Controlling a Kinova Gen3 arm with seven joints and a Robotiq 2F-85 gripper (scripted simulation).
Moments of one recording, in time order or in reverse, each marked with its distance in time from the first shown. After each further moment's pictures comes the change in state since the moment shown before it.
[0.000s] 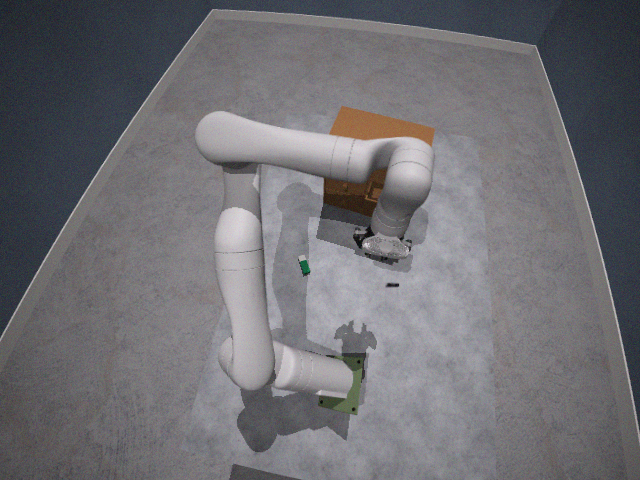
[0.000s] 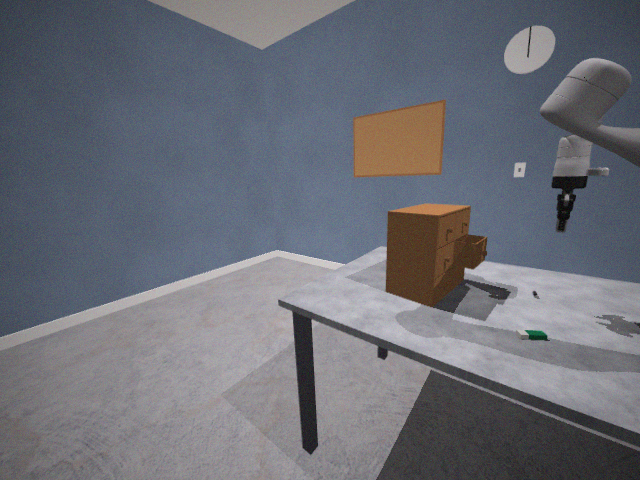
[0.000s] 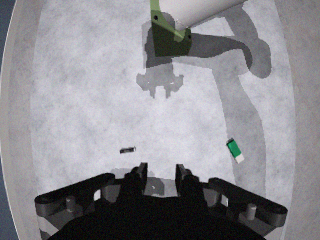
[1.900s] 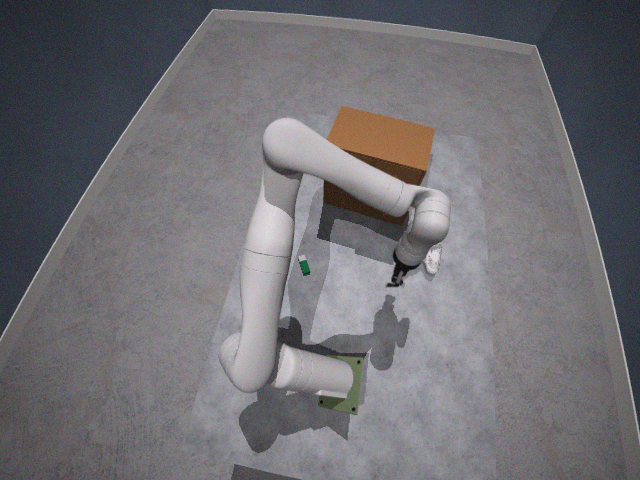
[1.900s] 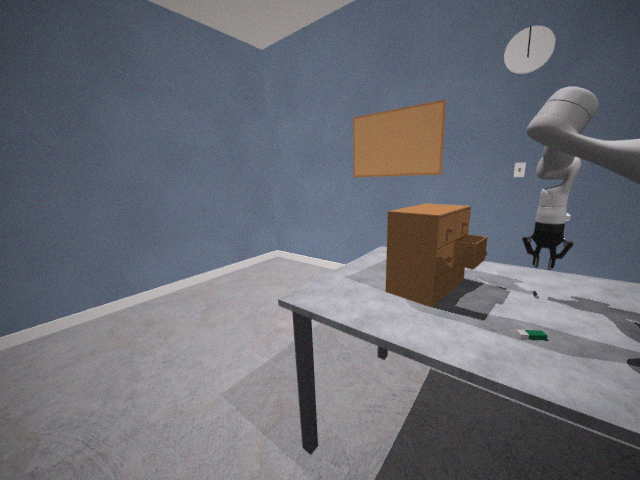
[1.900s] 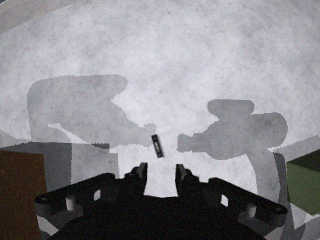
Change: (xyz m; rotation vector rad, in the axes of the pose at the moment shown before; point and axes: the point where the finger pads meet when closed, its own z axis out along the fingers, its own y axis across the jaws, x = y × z) arm -0.026 -0.083 0.146 -0.002 0.016 -1.450
